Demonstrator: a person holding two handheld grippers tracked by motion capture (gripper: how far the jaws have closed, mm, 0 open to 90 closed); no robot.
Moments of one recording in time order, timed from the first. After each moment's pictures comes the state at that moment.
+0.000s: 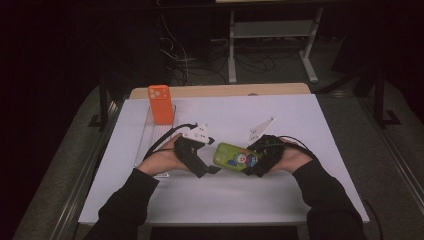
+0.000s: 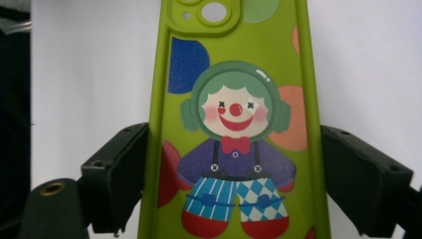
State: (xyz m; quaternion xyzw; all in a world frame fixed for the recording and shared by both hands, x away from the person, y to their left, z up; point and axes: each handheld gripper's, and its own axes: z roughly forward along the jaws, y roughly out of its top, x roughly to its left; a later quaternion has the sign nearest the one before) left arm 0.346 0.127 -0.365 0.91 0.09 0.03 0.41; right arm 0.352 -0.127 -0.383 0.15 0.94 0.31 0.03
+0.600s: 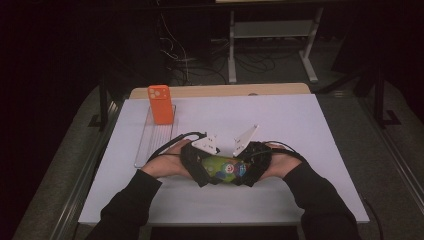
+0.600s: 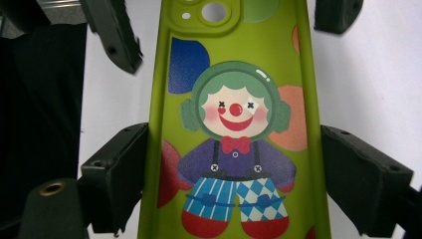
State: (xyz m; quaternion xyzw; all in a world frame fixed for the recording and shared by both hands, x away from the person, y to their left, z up) left arm 0.337 0.112 -0.379 0.93 0.04 0.00 0.37; right arm 0.332 -0.090 -0.376 0.08 0.95 0.30 0.01
